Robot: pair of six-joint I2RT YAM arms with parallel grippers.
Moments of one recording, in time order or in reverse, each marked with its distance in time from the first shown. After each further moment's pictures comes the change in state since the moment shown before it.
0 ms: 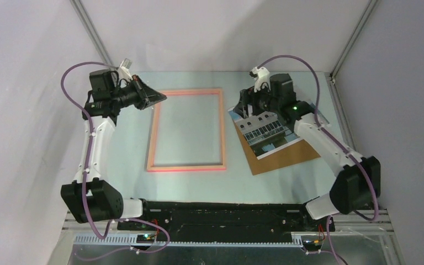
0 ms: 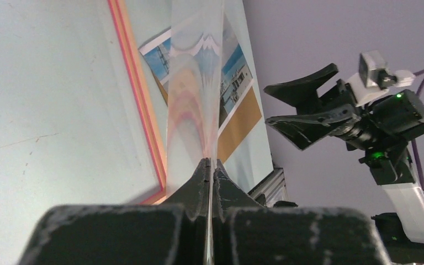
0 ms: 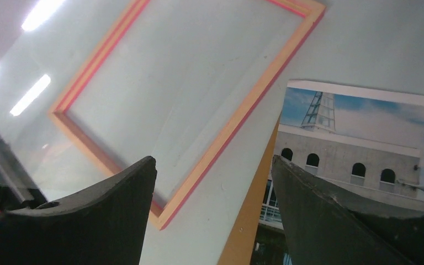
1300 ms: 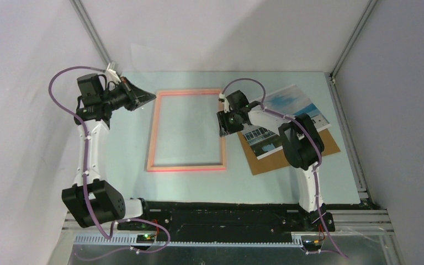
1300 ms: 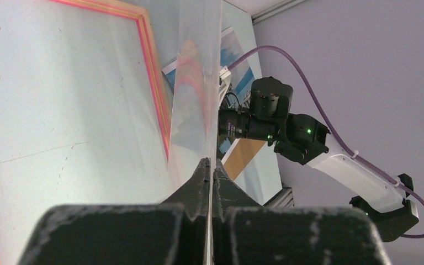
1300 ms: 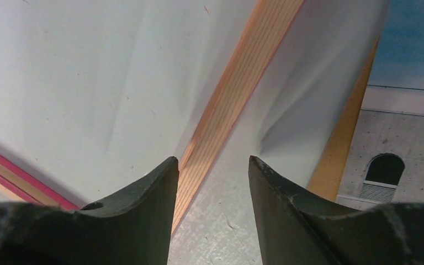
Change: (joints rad) left arm 0.127 -0.025 -0.052 0.054 0.027 0.020; right arm 0.156 0.663 0.243 -0.126 0.150 0.140
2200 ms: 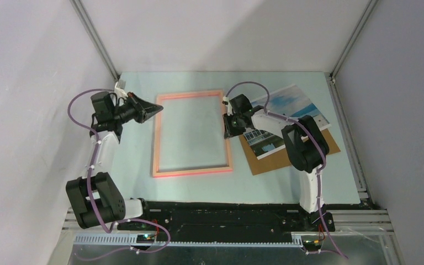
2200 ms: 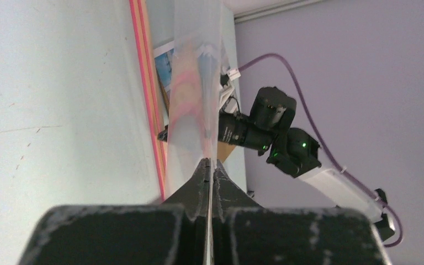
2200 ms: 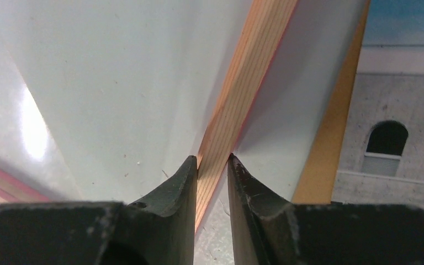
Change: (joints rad) left arm 0.001 -0.009 -0.325 0.364 0.052 -0.242; right arm -0.004 -0.045 -0.103 0.061 0.014 0.038
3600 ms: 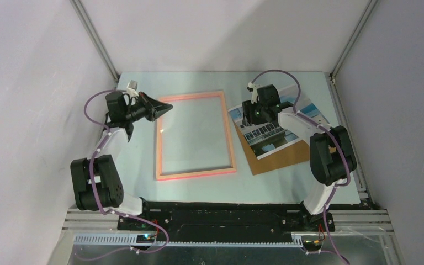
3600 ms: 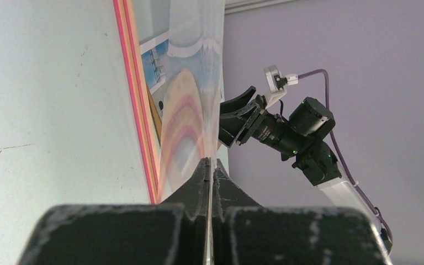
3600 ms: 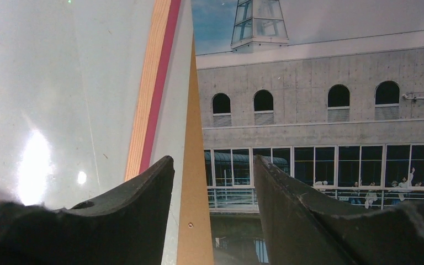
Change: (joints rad) left arm -0.092 0.146 -0.082 0.332 -0.008 -0.203; right arm -0.182 -0.273 -0.158 0.048 0.063 -0.111
